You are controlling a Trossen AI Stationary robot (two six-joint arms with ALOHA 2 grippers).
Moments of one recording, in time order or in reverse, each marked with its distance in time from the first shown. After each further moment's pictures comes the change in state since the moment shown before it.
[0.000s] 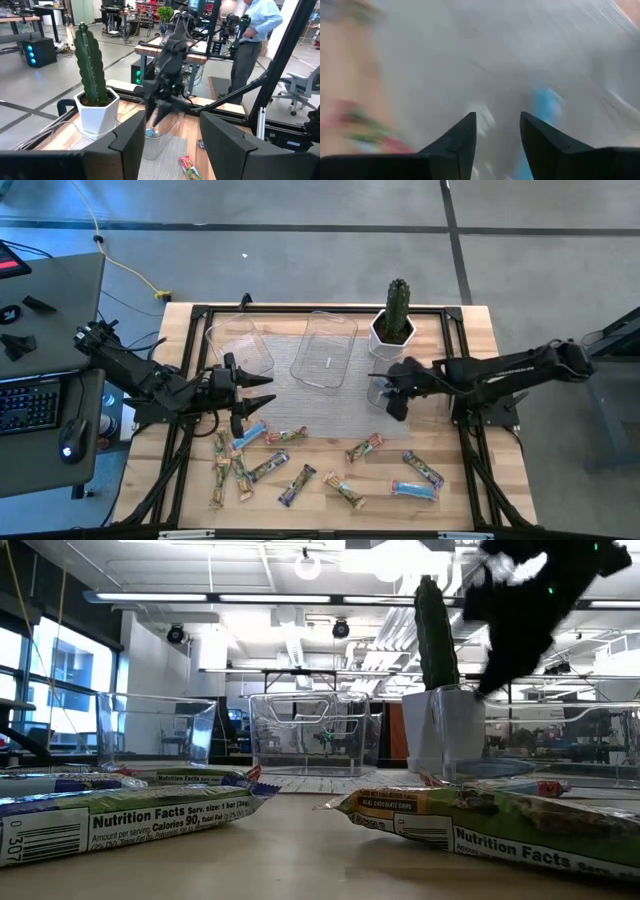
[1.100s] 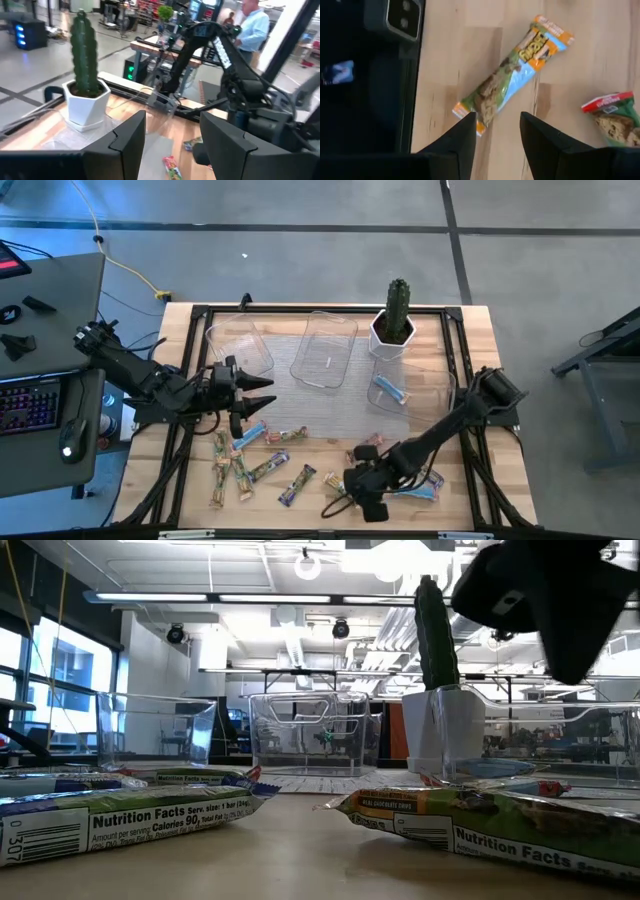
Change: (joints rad) left arm 0.000 0.000 0.000 -0.002 0.033 -0.134; right arm 0.550 0.837 0.743 -0.169 -0.135 0.129
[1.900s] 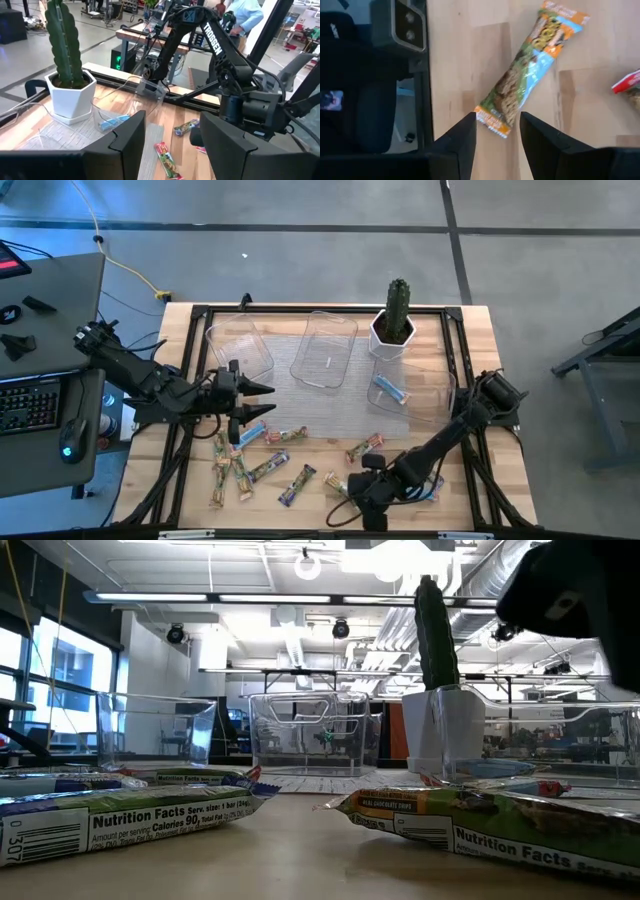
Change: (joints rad) left arm 0.000 0.000 0.000 -0.051 0.077 -0.001; right arm 0.075 0.009 -0.023 0.061 0.055 0.210
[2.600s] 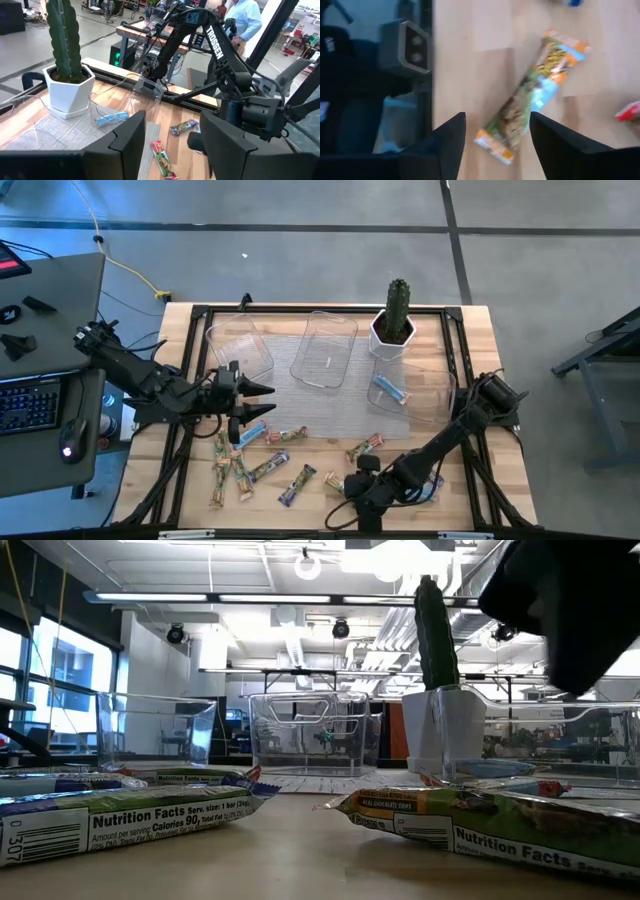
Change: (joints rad) left arm 0.000 0.000 0.000 -0.006 0.000 -0.053; right arm 0.000 0.022 -0.016 0.093 0.101 -0.014
